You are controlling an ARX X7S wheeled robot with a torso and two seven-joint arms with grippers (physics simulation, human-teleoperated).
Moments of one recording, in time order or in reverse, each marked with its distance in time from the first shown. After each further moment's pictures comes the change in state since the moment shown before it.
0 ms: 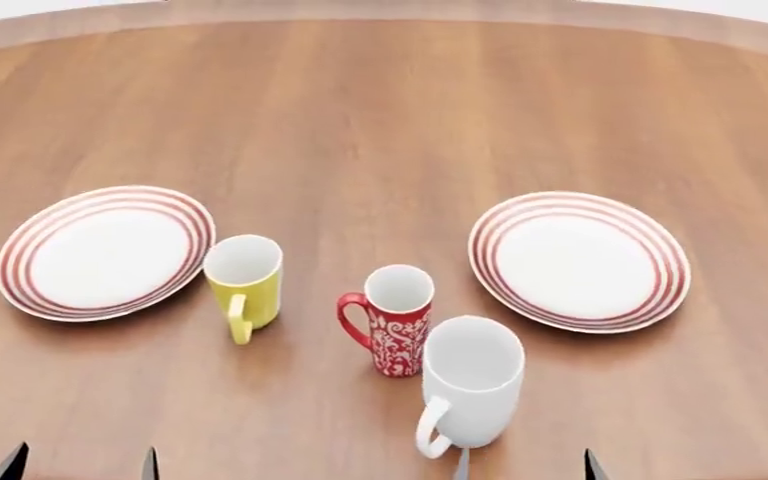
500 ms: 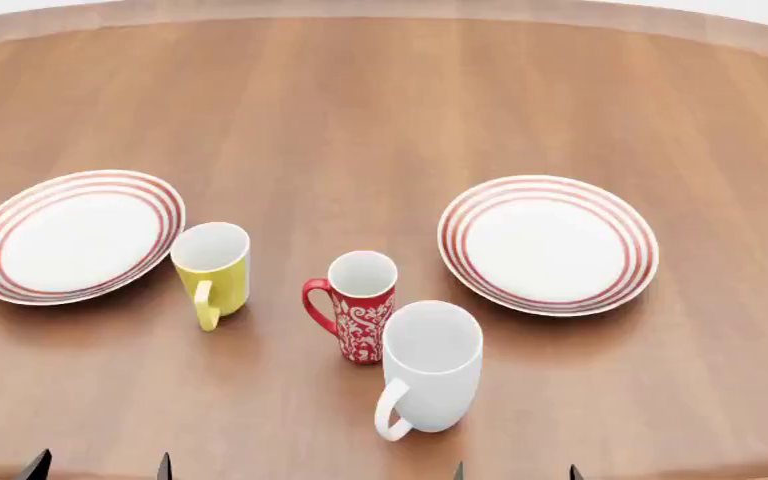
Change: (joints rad) left arm -0.063 0.049 -0.063 -0.158 0.013 0.031 0.085; right arm 0.065 -0.053 0.055 0.193 -0.044 -0.029 -0.074
